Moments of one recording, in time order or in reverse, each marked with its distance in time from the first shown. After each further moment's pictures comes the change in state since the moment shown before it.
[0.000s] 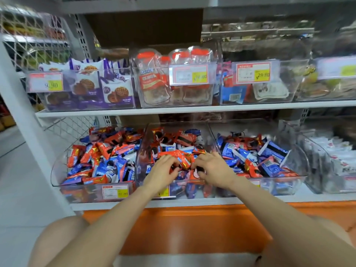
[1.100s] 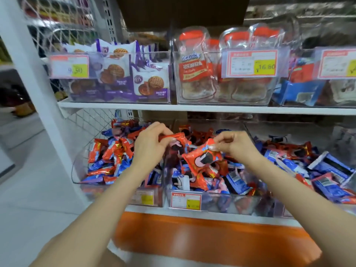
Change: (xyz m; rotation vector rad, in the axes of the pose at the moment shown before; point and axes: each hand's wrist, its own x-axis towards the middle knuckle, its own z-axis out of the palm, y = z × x) left_hand 0.018 -0.045 -0.106 -0.154 0.399 -0.165; right_hand 0.086 -0.019 -0.027 1.085 0.194 0.352
